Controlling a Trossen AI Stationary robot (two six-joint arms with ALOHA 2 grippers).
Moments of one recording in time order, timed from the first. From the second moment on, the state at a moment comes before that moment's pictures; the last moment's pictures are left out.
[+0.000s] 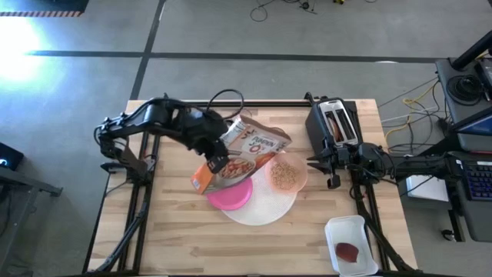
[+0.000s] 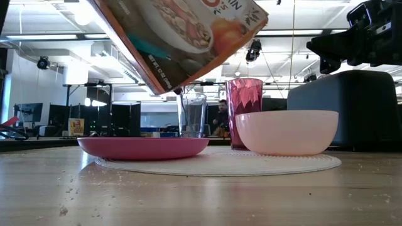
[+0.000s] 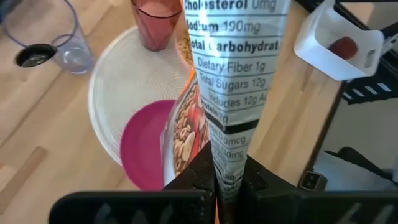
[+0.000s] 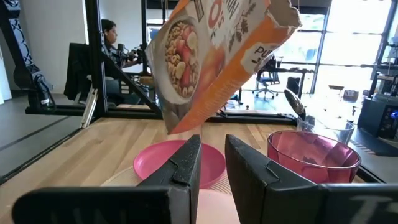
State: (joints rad) left arm -0.07 1.71 2.25 -1.55 -0.08 -0.67; right arm -0.10 0.36 0.01 0.42 -0.16 -0.04
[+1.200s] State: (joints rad) left arm -0.38 1.37 1.49 -1.57 -1.09 -1.44; right arm -0.10 0.36 0.01 0.42 -0.16 -0.04
